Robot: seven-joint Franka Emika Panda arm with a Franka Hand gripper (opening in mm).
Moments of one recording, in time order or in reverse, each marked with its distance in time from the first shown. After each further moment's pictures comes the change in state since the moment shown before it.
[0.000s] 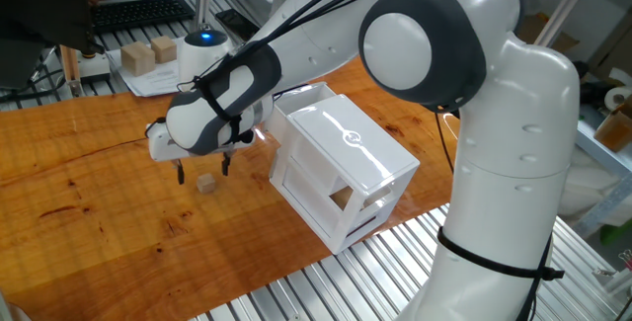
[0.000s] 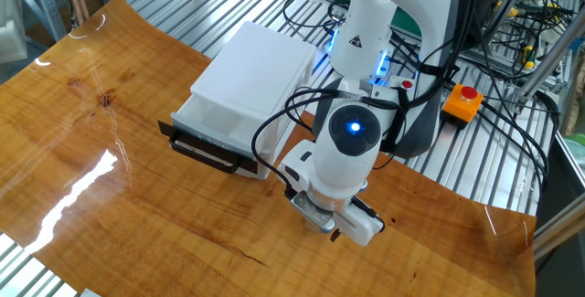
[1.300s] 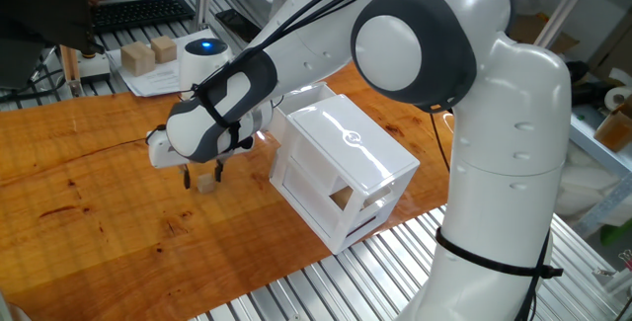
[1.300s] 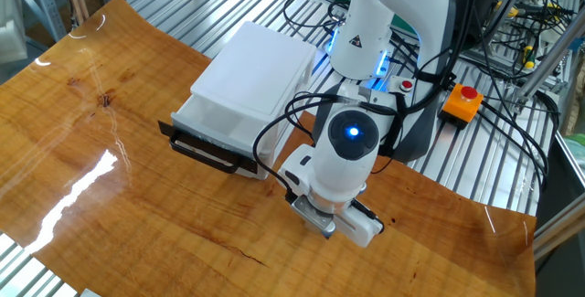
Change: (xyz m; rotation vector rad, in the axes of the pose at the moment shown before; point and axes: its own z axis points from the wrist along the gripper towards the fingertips) arm 0.002 0.003 0.012 -0.005 -0.001 -0.018
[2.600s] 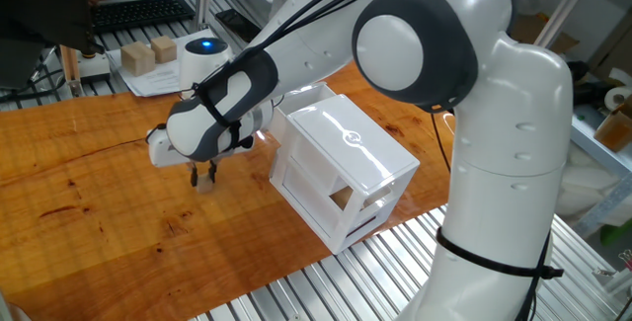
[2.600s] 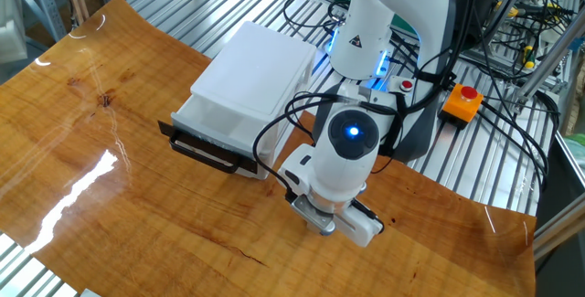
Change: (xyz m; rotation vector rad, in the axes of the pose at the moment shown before) arm 0.000 -0.001 0.001 -0.001 -0.002 -0.005
